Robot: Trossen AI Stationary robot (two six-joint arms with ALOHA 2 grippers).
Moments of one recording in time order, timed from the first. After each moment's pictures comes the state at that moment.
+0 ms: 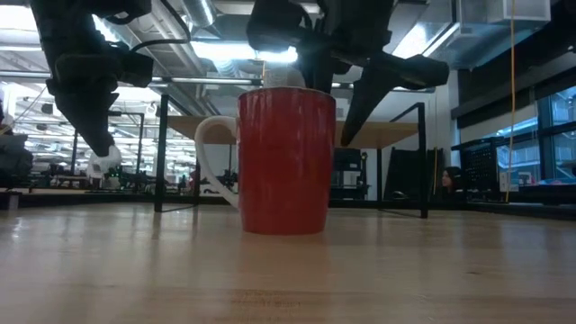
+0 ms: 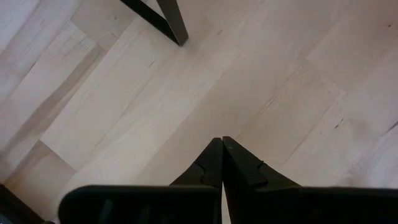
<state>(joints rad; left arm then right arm) -0.22 1.15 0.72 -0.93 -0.29 -0.91 0.29 2.07 1.74 -1.05 0.21 1.64</state>
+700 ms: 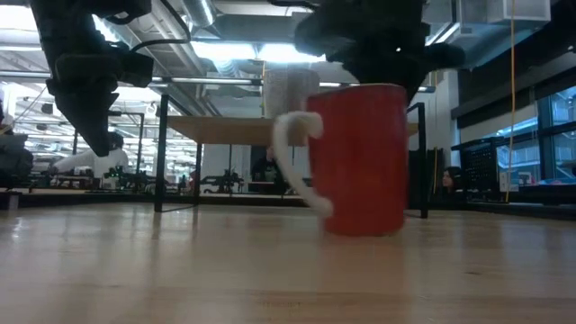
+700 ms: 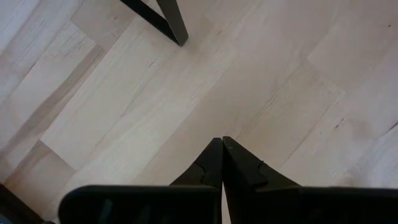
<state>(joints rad) -0.22 1.15 0.72 -0.93 -0.29 -0.91 0.29 2.04 1.75 -1.30 0.20 1.32</state>
